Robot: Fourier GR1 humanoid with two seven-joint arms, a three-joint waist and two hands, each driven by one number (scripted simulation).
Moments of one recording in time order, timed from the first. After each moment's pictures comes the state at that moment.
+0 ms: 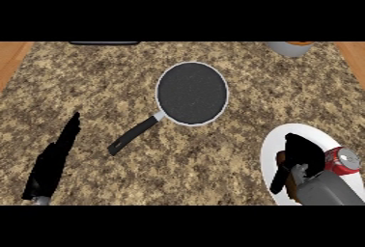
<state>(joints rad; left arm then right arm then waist) 0.05 0.49 -0.26 -1.57 0.10 0.27 0.10 -0.25 -0.48 0.49 -1.44 0.53 0.24 1.19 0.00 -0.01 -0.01</state>
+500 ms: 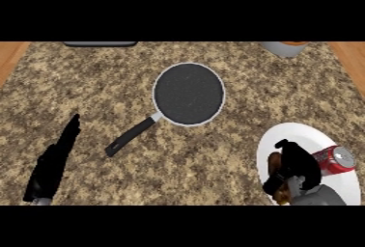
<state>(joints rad) 0.06 0.47 -0.24 -1.58 0.07 0.28 0.11 -0.12 -0.36 0.39 -1.56 0.58 0.16 1.18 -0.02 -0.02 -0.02</state>
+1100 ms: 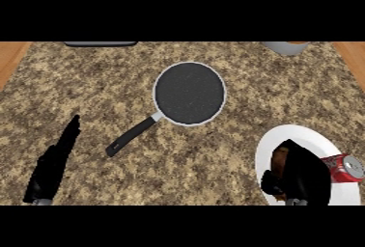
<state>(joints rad) 0.07 0.45 -0.23 -1.59 0.06 0.27 0.12 -0.01 -0.27 0.42 -1.84 1.03 0.04 1.18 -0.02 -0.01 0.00</state>
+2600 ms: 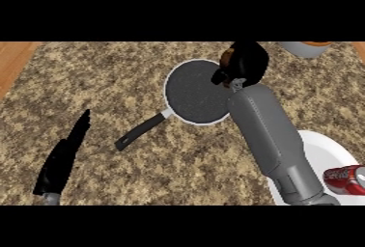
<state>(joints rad) 0.03 0.40 -0.23 -1.60 0.00 0.20 0.13 -0.93 0.00 0.03 -0.90 1.11 -0.29 0.90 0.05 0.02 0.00</state>
